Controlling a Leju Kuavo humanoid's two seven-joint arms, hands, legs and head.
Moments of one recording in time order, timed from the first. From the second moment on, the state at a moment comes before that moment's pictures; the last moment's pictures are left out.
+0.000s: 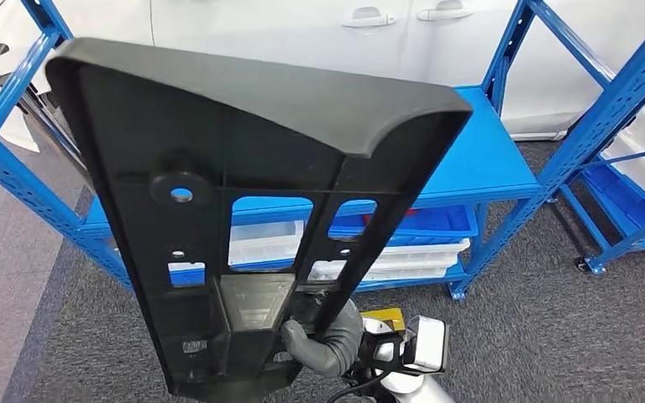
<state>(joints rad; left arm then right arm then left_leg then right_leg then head) -0.05 0.07 -0.18 -0.18 0.47 0.18 -0.36 -0.24 0.06 0.68 -1.62 -0.08 0.42 -0.70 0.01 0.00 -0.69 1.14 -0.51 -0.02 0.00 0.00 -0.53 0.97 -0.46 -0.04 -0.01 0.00</state>
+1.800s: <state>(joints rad) -0.04 0.09 -0.23 -0.18 0.38 0.36 -0.12 -0.16 0.03 0.64 -1.70 -0.04 0.31 -0.70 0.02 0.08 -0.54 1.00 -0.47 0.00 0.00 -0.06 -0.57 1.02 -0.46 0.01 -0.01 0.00</state>
